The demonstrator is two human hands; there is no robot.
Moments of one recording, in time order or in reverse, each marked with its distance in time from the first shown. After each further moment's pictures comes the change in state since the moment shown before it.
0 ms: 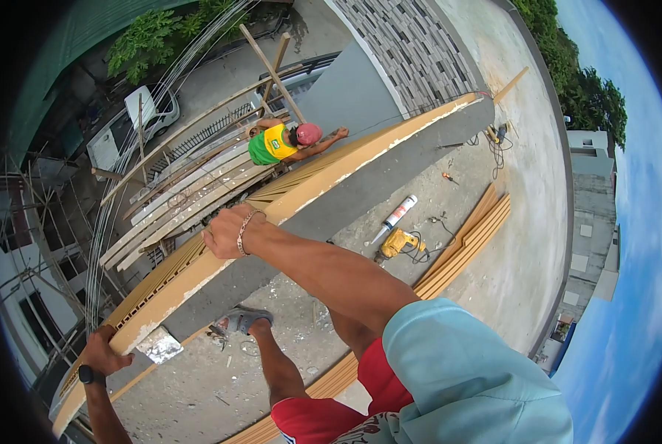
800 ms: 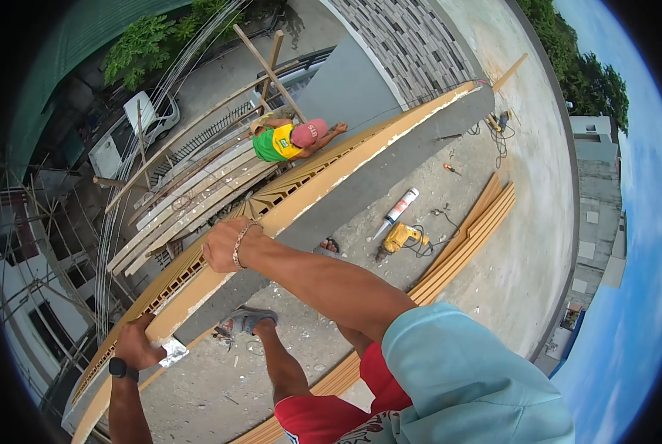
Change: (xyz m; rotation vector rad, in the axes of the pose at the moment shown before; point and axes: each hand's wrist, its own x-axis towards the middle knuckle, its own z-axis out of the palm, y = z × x) left_hand 0.036 0.099 0.006 -0.105 -0.072 0.073; right_hand -0.017 -0.004 -0.004 0.082 -0.006 0.048
